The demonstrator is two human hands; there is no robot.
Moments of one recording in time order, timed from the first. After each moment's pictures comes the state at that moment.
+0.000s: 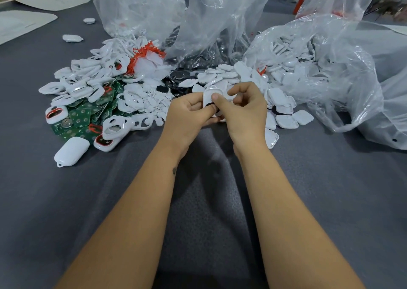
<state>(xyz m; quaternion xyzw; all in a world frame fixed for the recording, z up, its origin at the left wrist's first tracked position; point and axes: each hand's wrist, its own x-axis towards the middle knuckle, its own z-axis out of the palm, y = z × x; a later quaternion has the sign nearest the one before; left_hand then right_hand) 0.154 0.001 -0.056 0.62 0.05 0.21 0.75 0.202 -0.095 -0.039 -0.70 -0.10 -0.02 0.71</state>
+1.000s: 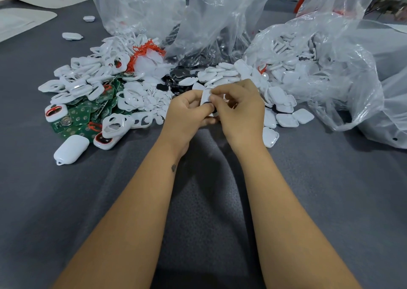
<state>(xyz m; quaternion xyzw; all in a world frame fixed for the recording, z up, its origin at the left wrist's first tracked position) 0.158 0.005 -0.058 0.62 0.09 0.21 0.75 0.208 -0.095 -0.048 -0.78 -0.24 -0.14 0.56</state>
